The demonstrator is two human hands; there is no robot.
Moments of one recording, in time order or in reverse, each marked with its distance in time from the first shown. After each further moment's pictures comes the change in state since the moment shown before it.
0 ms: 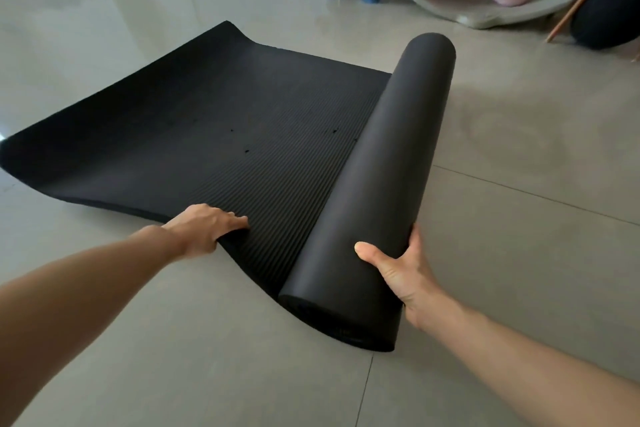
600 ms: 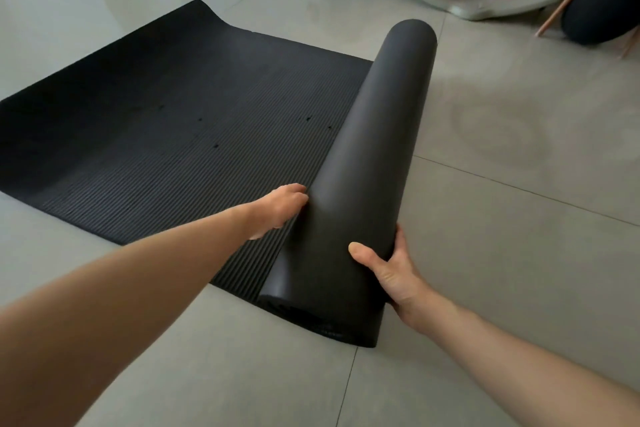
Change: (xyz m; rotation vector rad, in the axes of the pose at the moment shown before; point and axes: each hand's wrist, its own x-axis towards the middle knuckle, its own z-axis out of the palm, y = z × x) left_hand 0.069 0.107 -0.044 -1.295 -0.054 -0.191; right_hand 0.002 0.010 -0.018 0.078 -0.132 0.039
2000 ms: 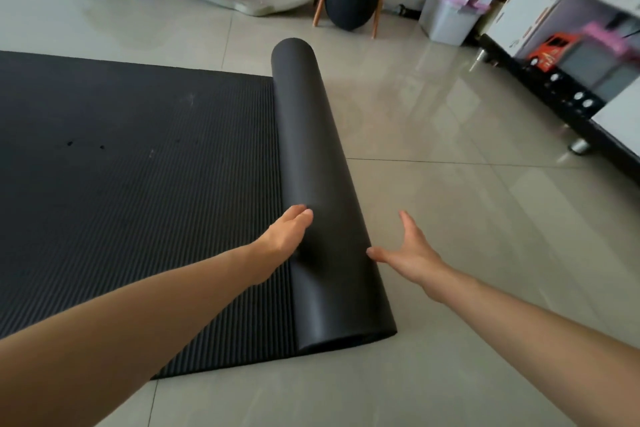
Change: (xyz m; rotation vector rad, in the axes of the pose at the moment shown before) left_hand -0.029 0.143 0.277 -0.090 -0.340 0.262; right_hand -0.102 -0.002 -0.295 -0.624 0.607 0.192
